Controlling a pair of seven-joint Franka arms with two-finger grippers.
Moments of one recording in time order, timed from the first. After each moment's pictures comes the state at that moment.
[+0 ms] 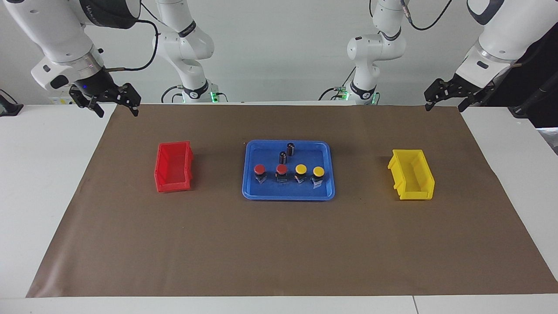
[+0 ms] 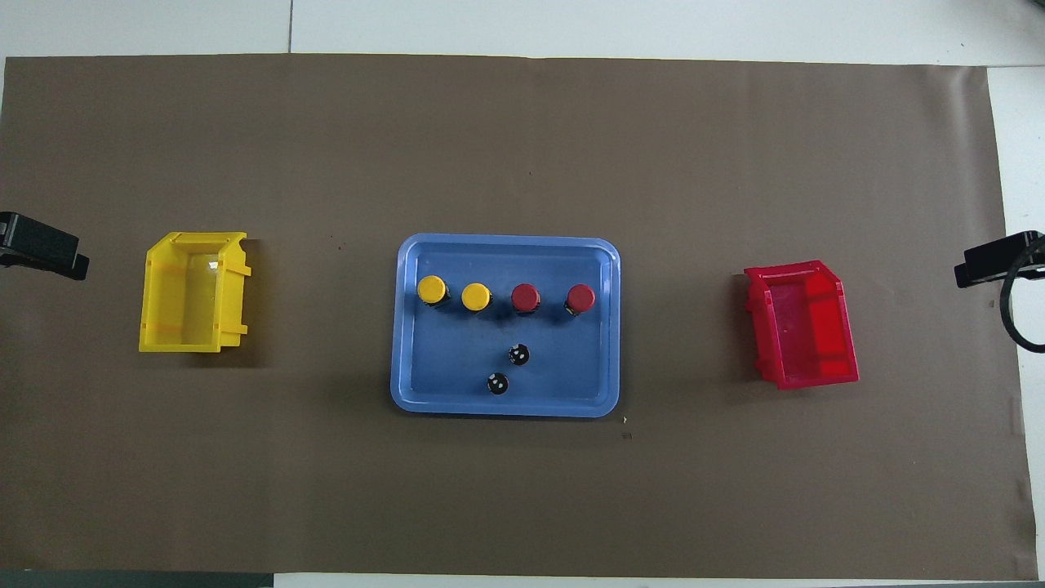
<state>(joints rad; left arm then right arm) -0.01 0.03 -0.07 -1.45 0.01 1.36 0.07 -0.06 -0.04 -0.04 -1.62 -0.02 1.50 -0.12</state>
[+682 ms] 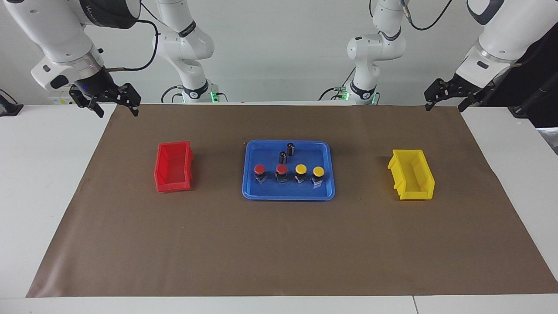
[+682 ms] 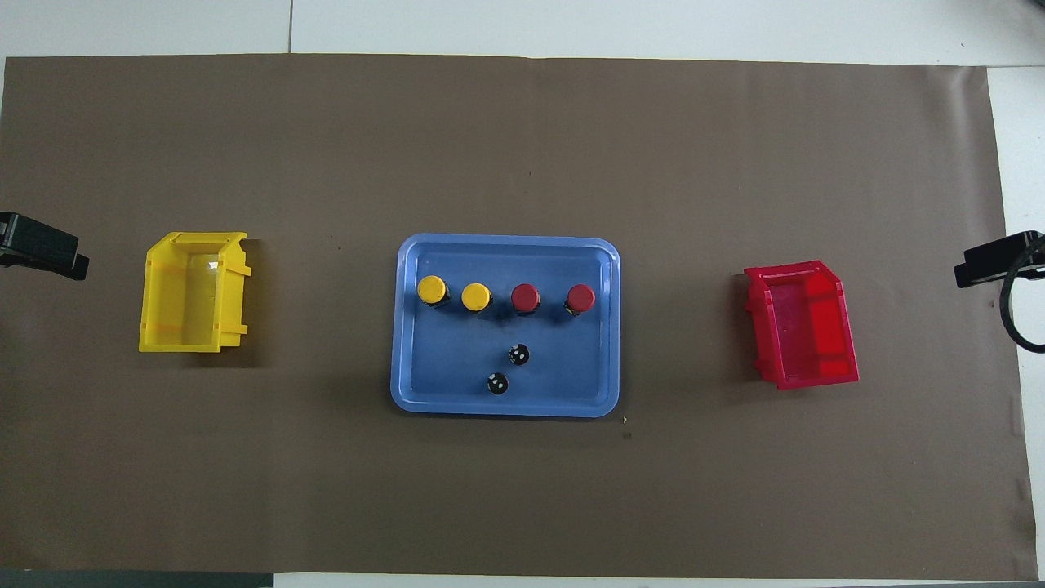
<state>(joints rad) -0.01 0.03 -0.07 -1.45 0.01 1.36 0.07 -0.06 -0.04 -0.04 -1.62 -0.02 1.50 -0.12</state>
